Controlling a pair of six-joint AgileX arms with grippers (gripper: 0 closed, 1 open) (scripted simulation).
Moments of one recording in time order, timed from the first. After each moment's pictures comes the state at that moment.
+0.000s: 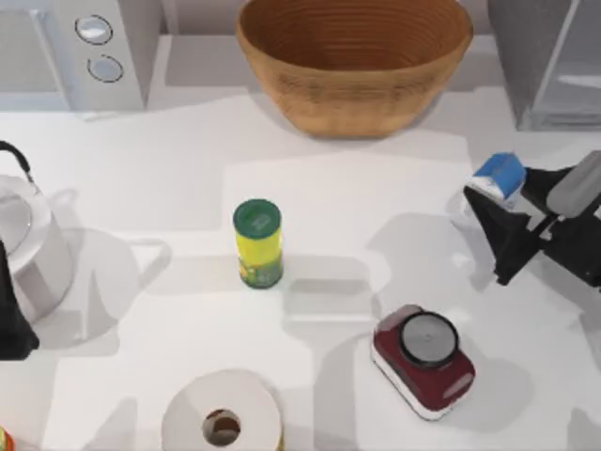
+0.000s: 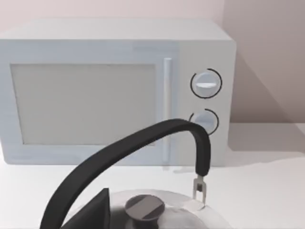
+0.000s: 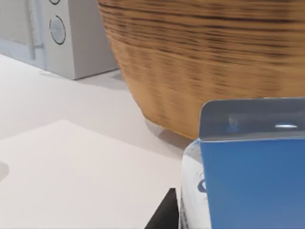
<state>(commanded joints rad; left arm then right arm) 0.00 0.00 0.00 0.00 0.00 0.00 0.07 2.31 0.60 1.73 -0.68 0.02</state>
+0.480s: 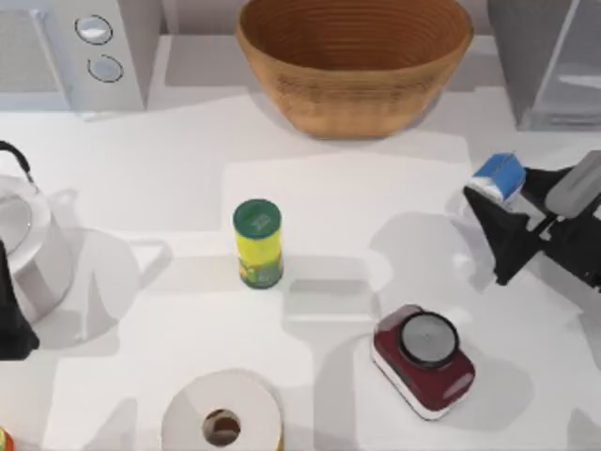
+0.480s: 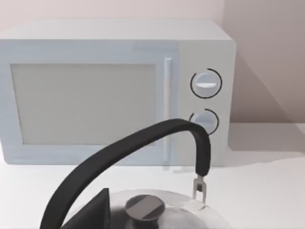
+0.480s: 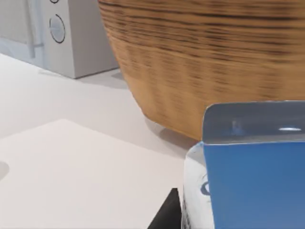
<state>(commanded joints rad) 0.00 0.00 0.00 0.00 0.00 0.00 0.07 2.31 0.60 1.73 -0.68 0.02</state>
